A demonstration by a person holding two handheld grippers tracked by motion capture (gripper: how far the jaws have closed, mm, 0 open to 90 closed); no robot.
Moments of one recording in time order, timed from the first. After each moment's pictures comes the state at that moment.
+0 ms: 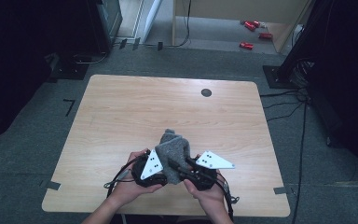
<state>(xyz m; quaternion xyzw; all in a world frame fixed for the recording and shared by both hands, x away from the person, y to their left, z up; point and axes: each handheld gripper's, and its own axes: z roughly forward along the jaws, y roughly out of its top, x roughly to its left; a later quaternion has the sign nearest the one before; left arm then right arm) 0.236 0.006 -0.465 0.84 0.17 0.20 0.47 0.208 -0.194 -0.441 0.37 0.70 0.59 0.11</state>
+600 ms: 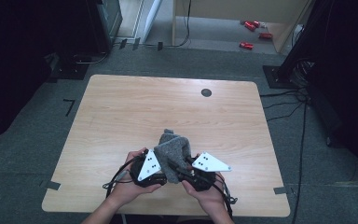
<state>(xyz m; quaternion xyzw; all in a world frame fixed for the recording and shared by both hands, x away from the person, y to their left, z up) 0.237 0.014 -0.459 0.83 0.18 0.21 0.48 0.210 -0.198 -0.442 0.37 0.71 0.58 0.16</state>
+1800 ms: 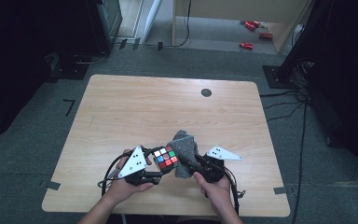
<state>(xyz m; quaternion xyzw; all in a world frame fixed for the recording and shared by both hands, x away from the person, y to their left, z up) 0.241 0.035 -0.447 0.78 0.17 0.14 0.59 0.233 -0.229 -0.471 0.44 0.68 0.58 0.06</state>
